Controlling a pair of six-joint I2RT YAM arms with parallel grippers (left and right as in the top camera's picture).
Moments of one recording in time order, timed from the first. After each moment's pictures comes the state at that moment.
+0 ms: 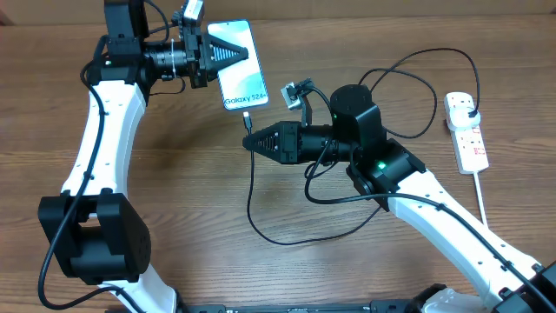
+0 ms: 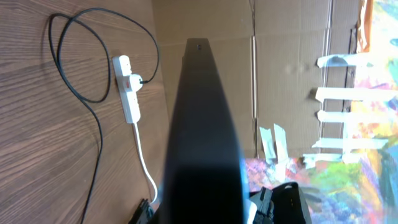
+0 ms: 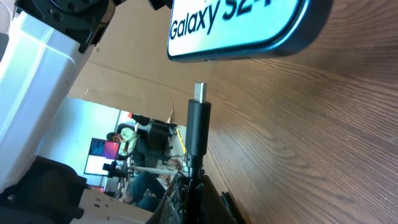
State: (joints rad) left arm 0.02 1.86 1.66 -0.46 1.39 -0.77; right arm 0.57 1.45 1.07 0.02 -0.83 0.88
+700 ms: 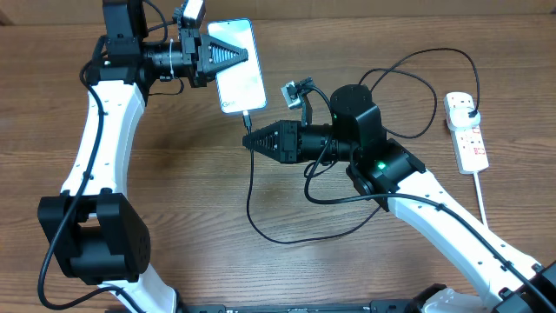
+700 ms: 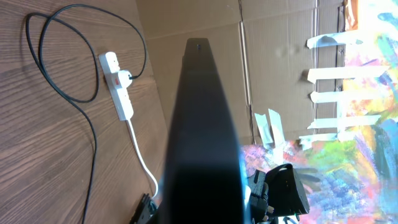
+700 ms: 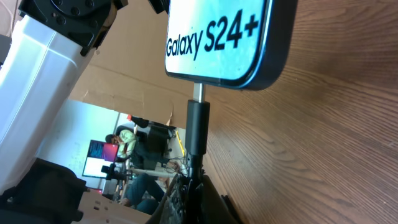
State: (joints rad) left arm 0.02 1.86 1.66 -0.46 1.45 -0.70; right arm 0.57 1.45 1.07 0.04 -0.82 0.89
